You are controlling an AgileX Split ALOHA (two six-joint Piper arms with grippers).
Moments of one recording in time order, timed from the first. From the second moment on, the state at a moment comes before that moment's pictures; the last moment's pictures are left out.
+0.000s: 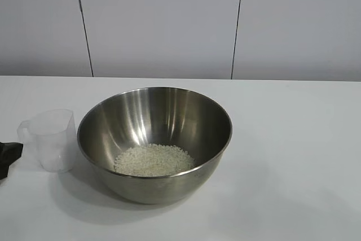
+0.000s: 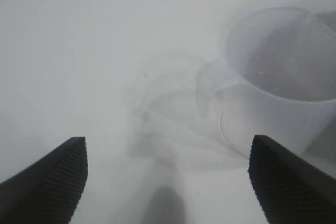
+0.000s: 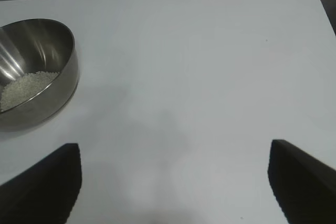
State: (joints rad) left arm -0.18 1.83 -0.17 -0.02 -1.15 0.14; right arm -0.02 -0.02 -0.50 0.07 1.10 -0.03
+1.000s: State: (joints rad) left arm 0.00 1.40 -1.03 -0.07 0.37 0.15; right arm -0.02 -0.02 -0.50 0.07 1.10 -0.03
